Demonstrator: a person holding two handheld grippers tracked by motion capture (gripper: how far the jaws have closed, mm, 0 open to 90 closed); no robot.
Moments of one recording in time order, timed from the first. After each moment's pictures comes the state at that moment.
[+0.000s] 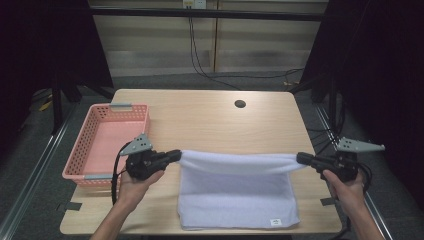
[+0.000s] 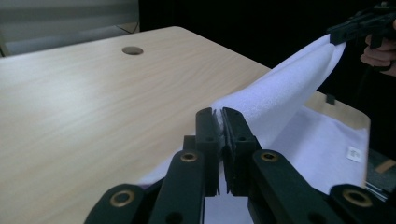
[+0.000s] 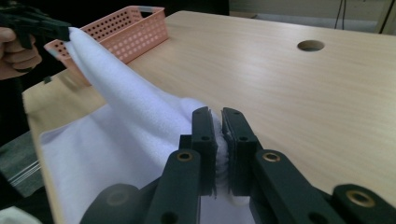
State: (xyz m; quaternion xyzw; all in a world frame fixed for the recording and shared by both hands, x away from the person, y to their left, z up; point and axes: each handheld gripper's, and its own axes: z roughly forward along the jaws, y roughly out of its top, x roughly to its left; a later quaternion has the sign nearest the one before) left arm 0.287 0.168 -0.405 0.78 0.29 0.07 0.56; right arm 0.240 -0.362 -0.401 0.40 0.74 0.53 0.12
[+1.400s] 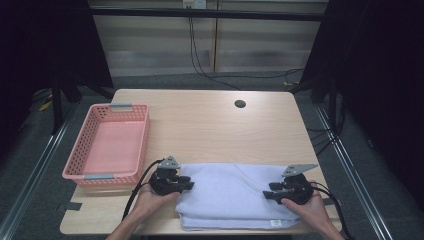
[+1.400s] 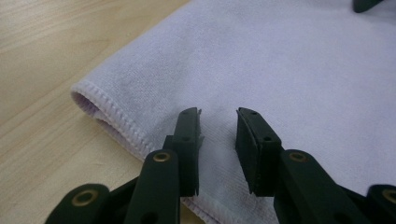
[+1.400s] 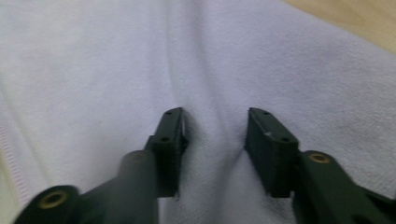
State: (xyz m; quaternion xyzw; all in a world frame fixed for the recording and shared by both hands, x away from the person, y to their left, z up) left arm 0.300 0.130 -0.496 0.86 0.29 -0.01 0.41; right arm 0.237 -0.279 -0.487 0.42 0.84 0.35 0.06
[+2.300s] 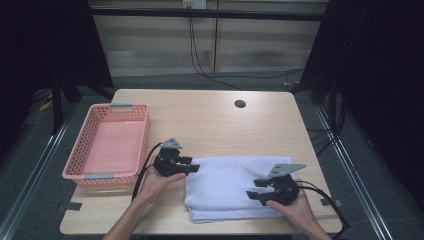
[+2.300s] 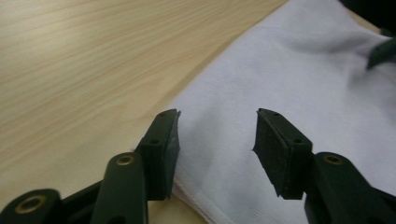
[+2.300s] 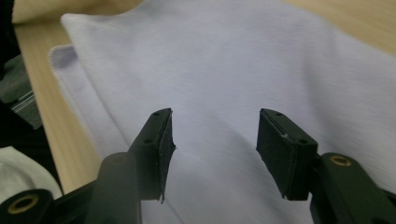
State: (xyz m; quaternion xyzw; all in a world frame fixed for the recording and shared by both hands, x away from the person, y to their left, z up) left arm 0.349 0.117 -0.478 0.84 0.32 0.00 0.44; right arm 0.234 -0.228 -0.471 0.36 0.84 0.40 0.05
